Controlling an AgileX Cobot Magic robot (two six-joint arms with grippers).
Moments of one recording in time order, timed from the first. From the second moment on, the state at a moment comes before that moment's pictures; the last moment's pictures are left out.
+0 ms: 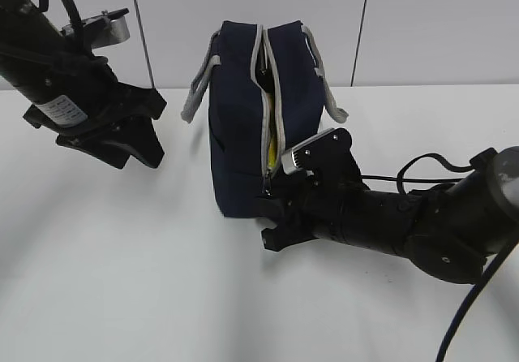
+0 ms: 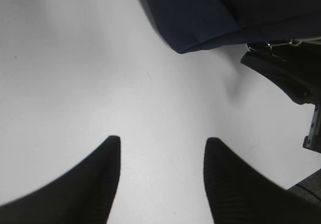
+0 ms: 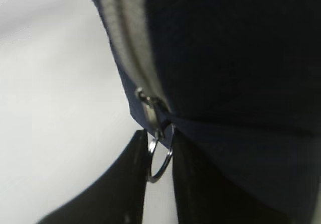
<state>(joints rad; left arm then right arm) -0.33 1.68 -1.30 -0.34 0.97 0.14 0.45 2.01 -0.78 -0.48 -0.72 0.26</state>
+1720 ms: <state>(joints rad) -0.33 1.68 -1.30 -0.34 0.97 0.14 0.45 1.87 -0.75 -0.69 -0.60 0.33</state>
